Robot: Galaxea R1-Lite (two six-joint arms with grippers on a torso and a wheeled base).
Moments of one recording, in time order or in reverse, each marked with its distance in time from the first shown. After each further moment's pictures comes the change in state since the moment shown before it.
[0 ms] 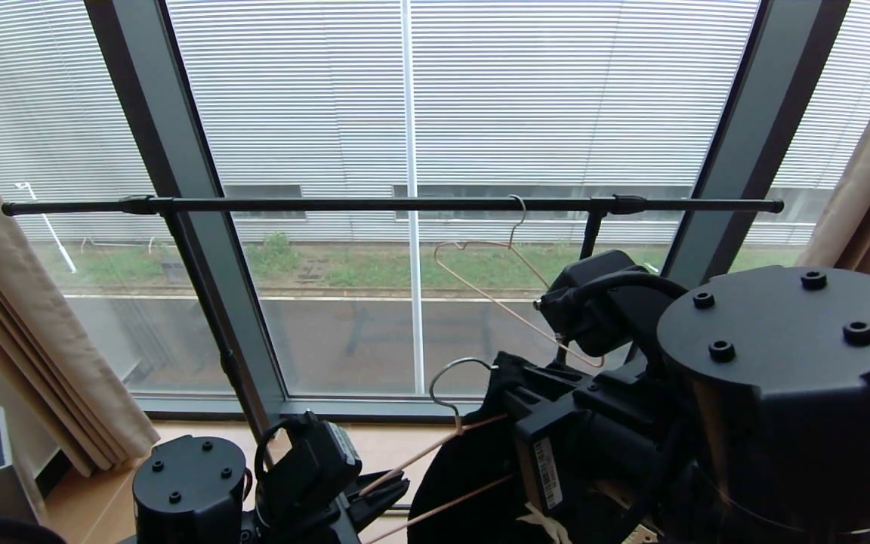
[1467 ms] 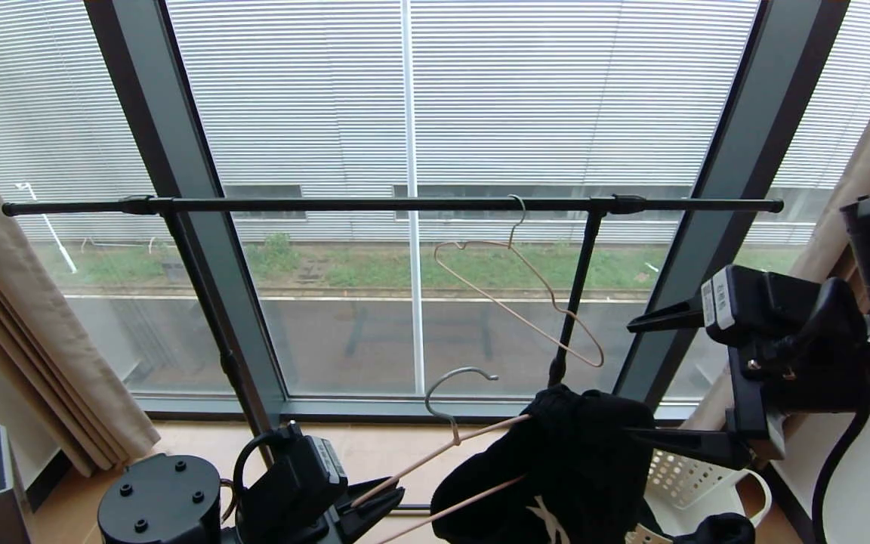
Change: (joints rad) left arm -0.017 0.000 0.075 -0.111 0.005 0.001; right arm -0.729 -0.151 0.013 0.318 1.033 -1.131
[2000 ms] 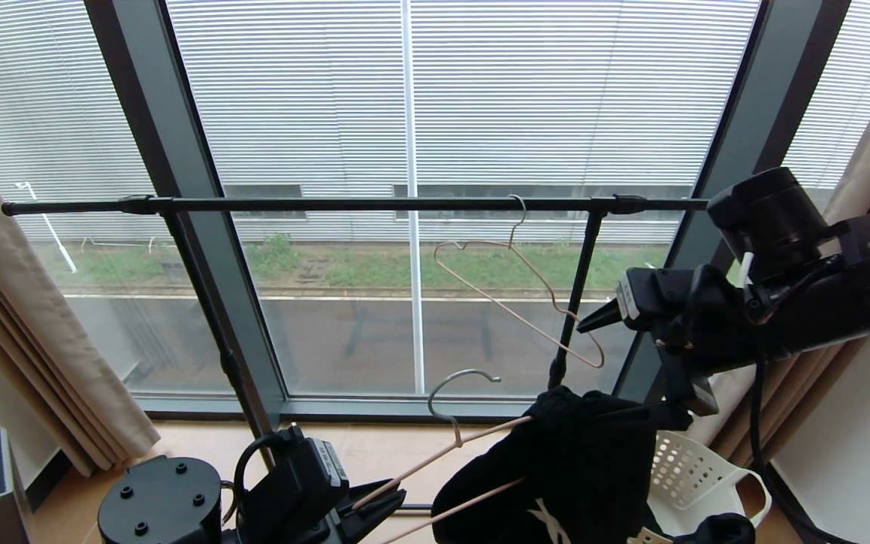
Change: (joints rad) left arm -0.009 0.000 0.002 -0.001 0.002 0.000; right arm -0.035 0.274 -0.282 0.221 0.075 -0.197
